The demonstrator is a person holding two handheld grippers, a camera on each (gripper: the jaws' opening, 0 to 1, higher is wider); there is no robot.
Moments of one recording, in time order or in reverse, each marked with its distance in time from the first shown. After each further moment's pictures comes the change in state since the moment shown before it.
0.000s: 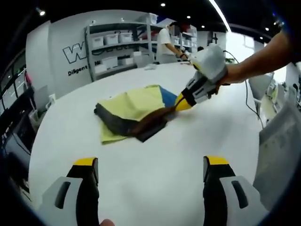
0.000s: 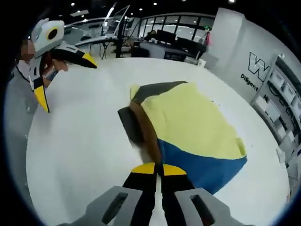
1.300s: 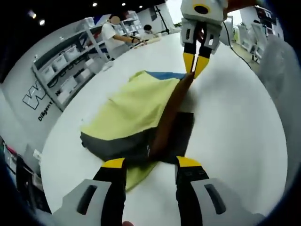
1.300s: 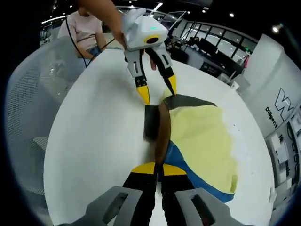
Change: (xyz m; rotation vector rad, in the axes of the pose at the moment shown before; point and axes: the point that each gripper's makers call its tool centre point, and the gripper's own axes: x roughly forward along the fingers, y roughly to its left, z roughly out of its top) left arm 0.072 0.011 0.006 0.532 0.100 -0.191; right arm -0.049 0.048 -0.005 -0.300 0.000 0.173
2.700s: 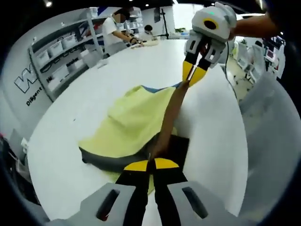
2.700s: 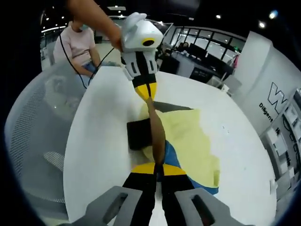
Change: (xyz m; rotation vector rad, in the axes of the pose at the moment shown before) left arm -0.061 -0.027 0.050 -0.167 0.014 -0.161; right arm -0.060 0.007 0.024 0.070 -0.069 -0.031
